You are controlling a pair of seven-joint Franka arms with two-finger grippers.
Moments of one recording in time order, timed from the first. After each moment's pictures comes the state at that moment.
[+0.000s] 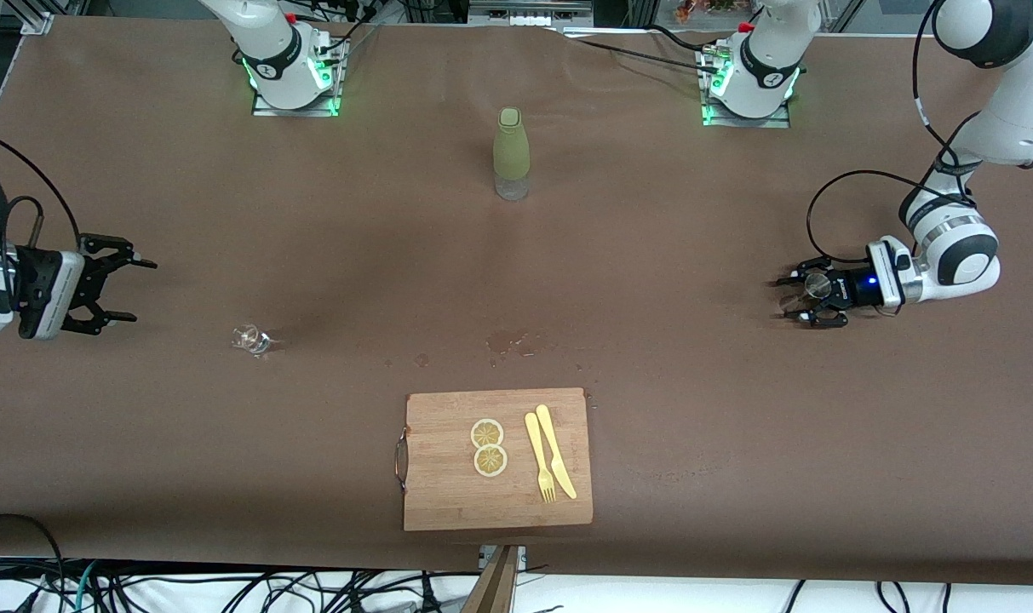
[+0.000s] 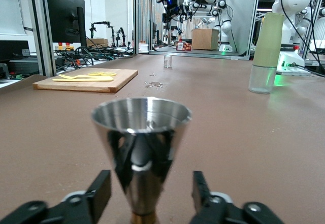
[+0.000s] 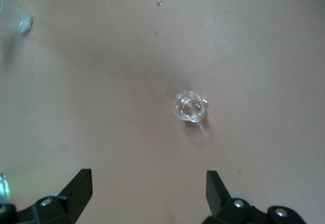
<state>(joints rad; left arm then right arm) 0.50 0.81 0.00 -1.91 -1.14 1.63 2.72 -0.03 0.36 -0.24 -1.67 0.42 1.73 -1.44</state>
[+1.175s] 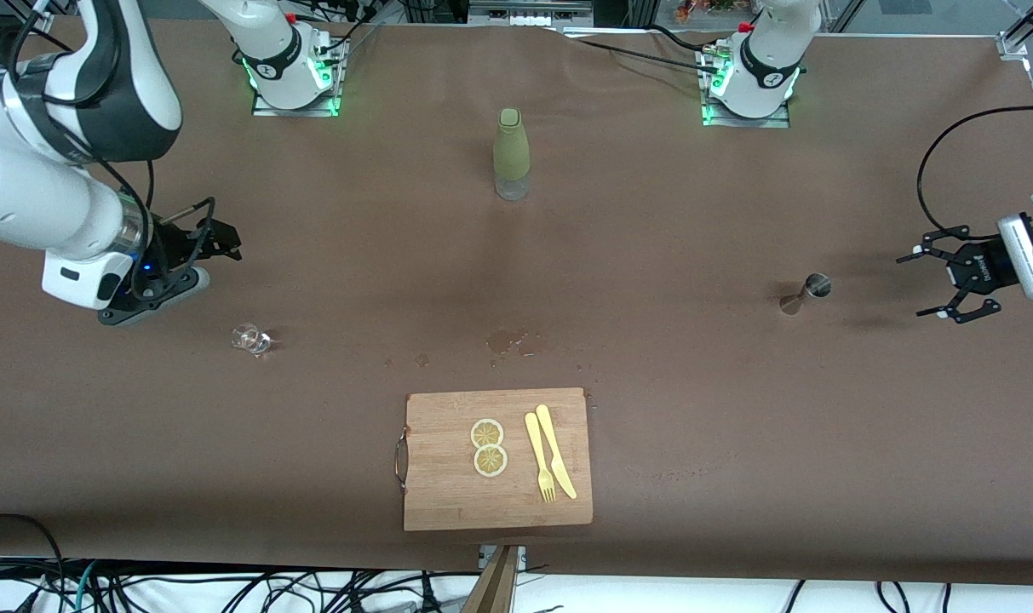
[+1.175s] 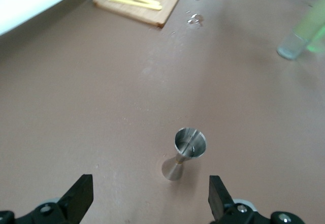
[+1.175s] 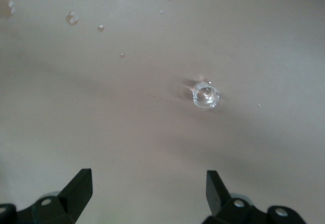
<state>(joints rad) 0.53 0.31 0.00 -1.89 -0.69 1.80 1.91 0.00 0.19 0.17 -1.68 -0.02 1.74 -0.18</state>
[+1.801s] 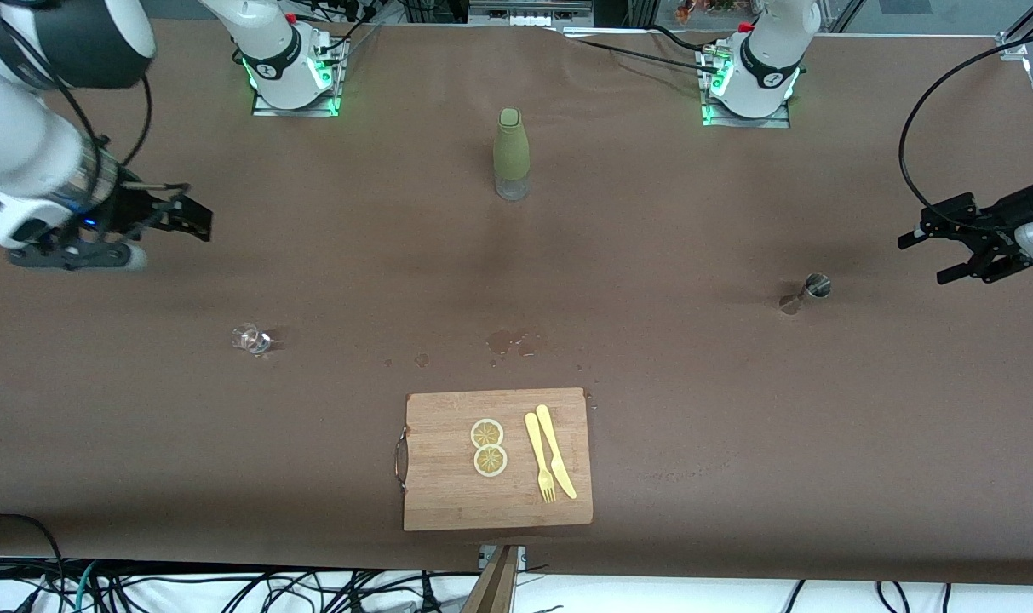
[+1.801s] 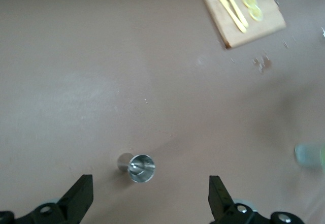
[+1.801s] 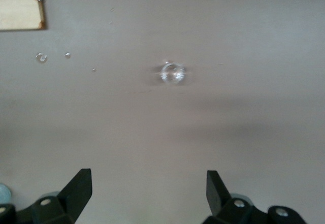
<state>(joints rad) 0.35 0.00 -0.01 -2.01 -0.51 1.91 0.81 -0.03 0.05 0.15 -1.68 -0.06 1.65 0.14</state>
